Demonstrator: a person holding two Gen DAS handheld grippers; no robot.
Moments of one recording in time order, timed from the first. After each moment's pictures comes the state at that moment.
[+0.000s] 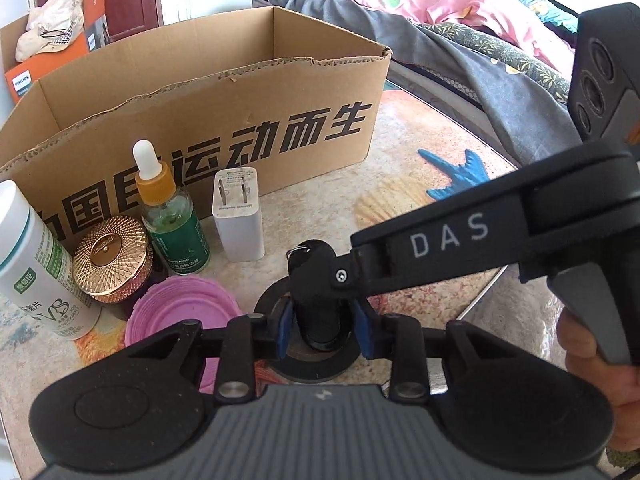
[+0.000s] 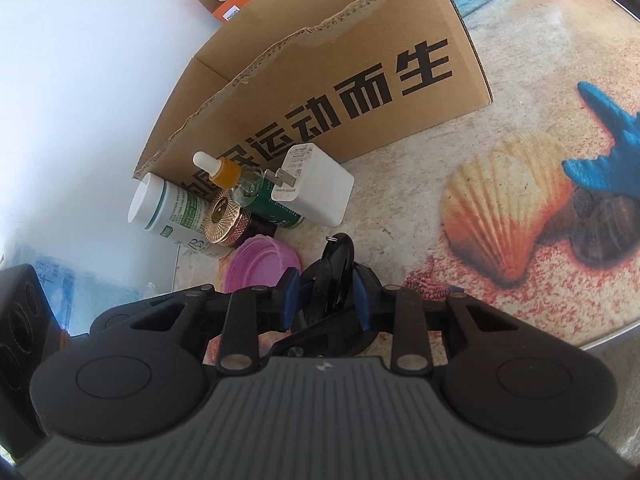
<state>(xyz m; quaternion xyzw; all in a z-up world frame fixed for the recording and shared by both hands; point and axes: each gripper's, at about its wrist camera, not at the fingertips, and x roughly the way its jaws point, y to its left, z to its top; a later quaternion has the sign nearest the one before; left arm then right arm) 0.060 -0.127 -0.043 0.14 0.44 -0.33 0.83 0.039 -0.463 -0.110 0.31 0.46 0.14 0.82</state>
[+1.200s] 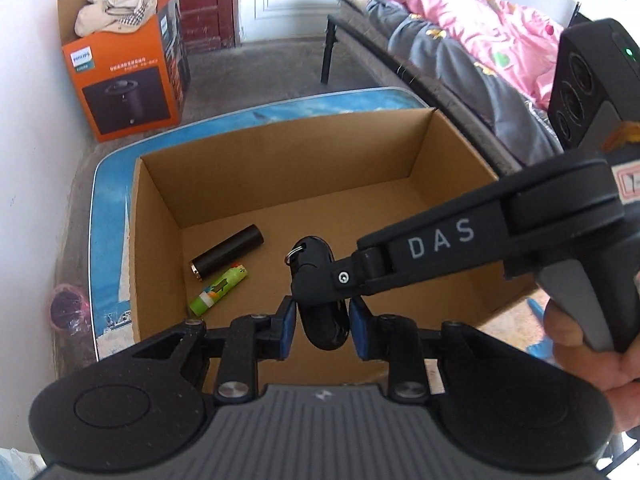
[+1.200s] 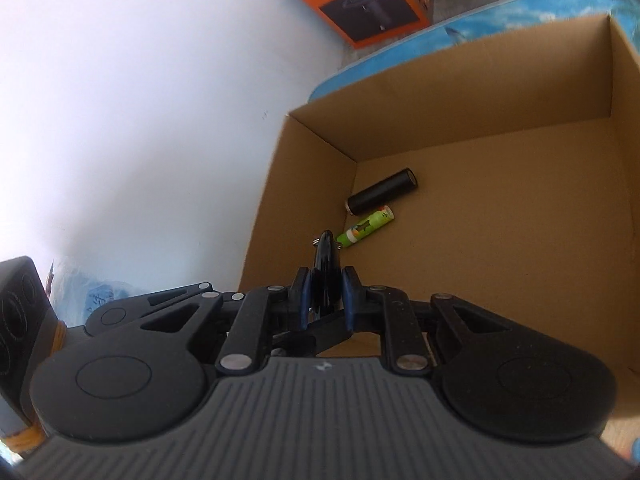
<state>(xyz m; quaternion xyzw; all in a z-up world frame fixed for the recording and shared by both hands) 0.231 -0.092 0.049 0.10 0.49 -0.23 0.84 0.268 -0.418 -0.036 0.29 0.52 0.25 0.76</state>
